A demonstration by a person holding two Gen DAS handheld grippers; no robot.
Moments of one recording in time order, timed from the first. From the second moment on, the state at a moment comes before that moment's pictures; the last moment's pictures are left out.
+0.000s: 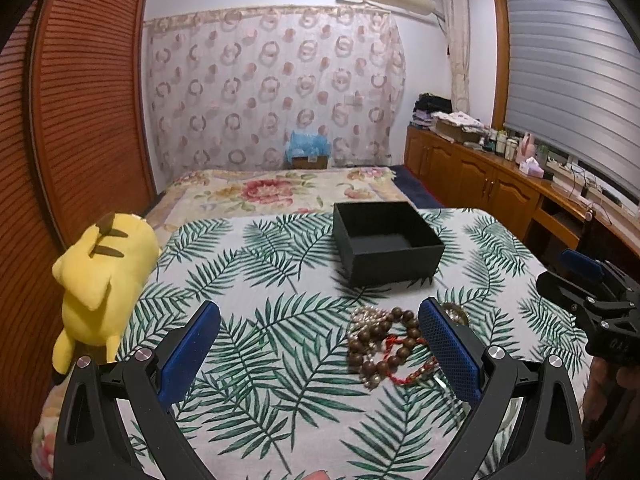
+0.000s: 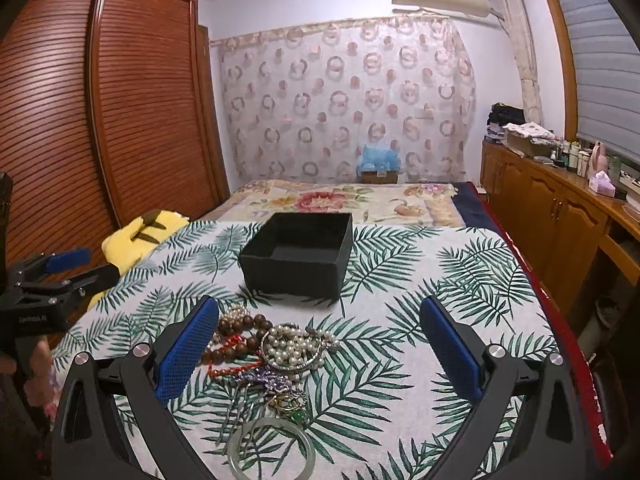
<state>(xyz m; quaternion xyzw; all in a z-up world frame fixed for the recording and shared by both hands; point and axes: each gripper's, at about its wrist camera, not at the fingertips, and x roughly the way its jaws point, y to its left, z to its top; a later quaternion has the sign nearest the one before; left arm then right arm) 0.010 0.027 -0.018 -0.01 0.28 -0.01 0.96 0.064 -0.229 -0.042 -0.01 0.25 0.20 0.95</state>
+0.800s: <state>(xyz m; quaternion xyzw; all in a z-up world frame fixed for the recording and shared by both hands) 0.037 0.045 -0.088 -0.01 0.38 -0.07 0.92 0.123 -0.187 -0.112 -0.08 0.37 0.27 0.88</state>
